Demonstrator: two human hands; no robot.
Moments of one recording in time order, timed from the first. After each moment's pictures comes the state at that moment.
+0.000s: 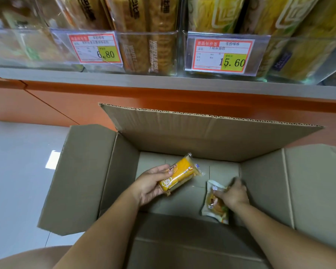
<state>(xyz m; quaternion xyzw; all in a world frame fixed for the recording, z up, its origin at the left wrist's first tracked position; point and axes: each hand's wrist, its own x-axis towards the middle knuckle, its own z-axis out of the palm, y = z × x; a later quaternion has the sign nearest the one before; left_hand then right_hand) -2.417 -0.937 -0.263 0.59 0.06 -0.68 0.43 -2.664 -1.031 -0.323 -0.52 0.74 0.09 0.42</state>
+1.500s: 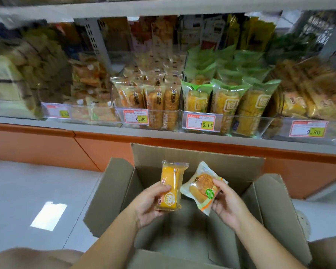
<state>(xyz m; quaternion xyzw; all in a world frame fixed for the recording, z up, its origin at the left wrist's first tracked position) -2.428 -0.915 -0.115 0.53 -0.05 -0.67 0.52 -2.628 -1.032 -0.143 -0.19 0.47 -0.29 0.82</state>
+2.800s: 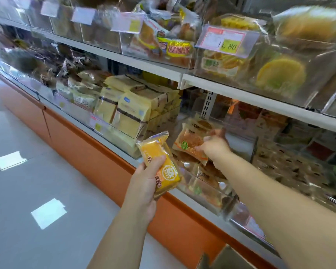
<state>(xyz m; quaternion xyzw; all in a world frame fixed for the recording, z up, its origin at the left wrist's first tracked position) -2.152 -0.891 0.021 0.45 0.00 -0.31 0.83 -2.161 -1.083 0.076 -0.80 0.41 -0.14 0.41</state>
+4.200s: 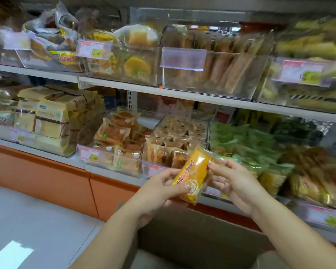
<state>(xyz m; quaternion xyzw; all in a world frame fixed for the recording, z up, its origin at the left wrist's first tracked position) -2.376 -0.944 0.053 0.57 -0.36 -0.48 0.56 -2.531 -1.077 0.078 -0.54 0.34 -0.31 0.70</state>
